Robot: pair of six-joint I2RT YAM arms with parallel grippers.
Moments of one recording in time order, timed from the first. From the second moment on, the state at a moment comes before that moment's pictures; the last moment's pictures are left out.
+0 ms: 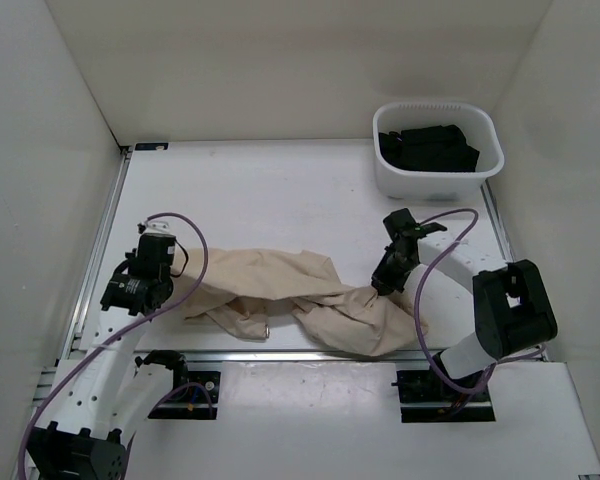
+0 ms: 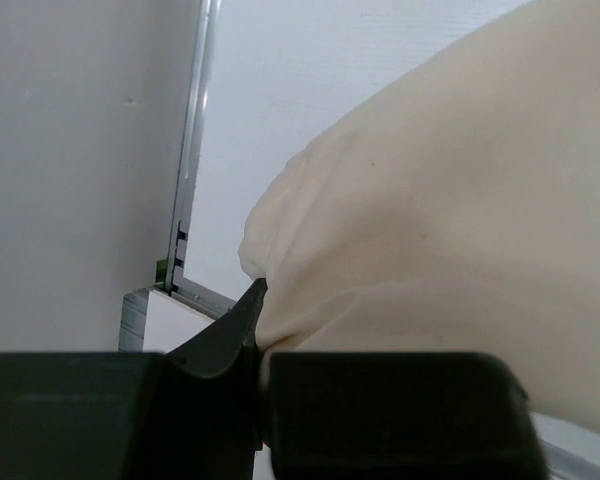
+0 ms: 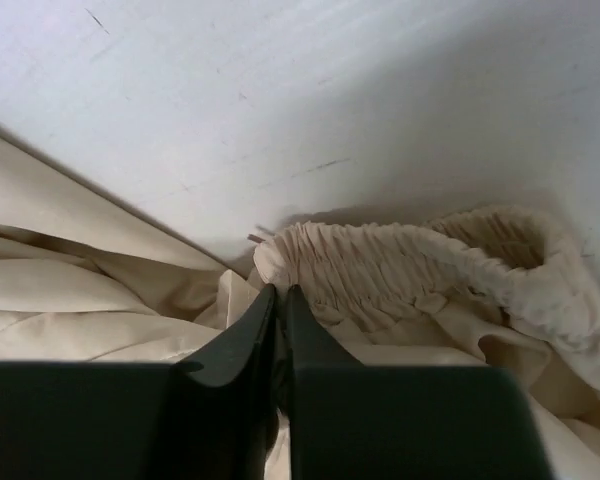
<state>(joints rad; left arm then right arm) -0.18 0.79 0.79 -0.94 -0.64 0.00 0.38 1.52 0.88 -0.76 -0.19 0.89</state>
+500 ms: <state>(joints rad) 0.06 1.43 1.72 -0.58 -0.65 0.01 0.29 1.67 2.00 -0.84 -0.03 0.76</state>
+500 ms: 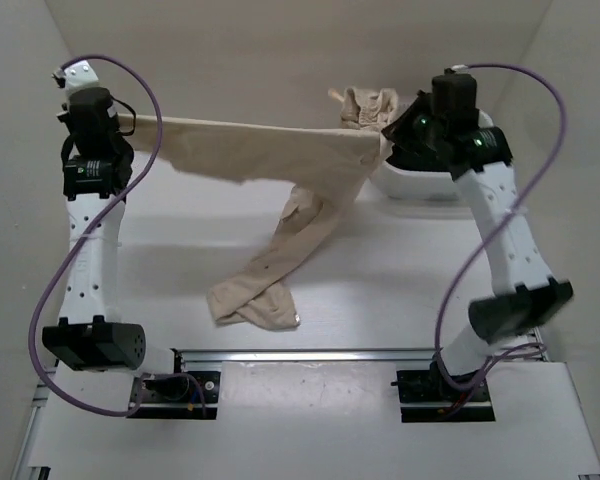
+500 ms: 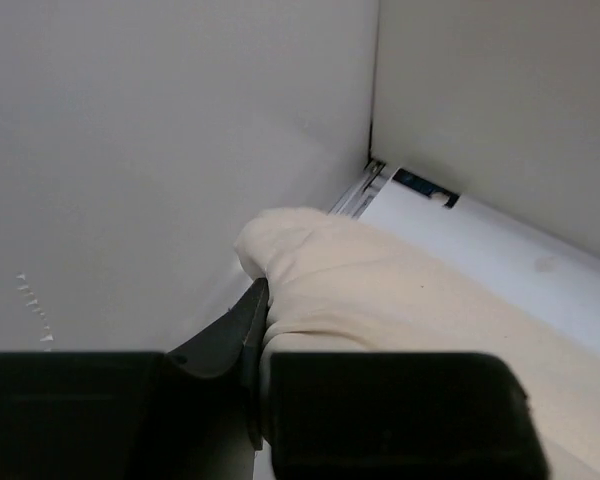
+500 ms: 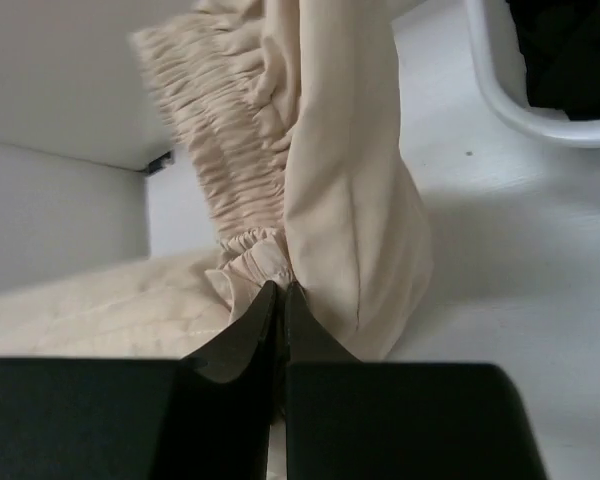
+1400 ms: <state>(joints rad) 0.06 0.71 0.60 -1.08 -0.35 0.00 0.36 0.89 0.72 -0.91 0.19 1.00</state>
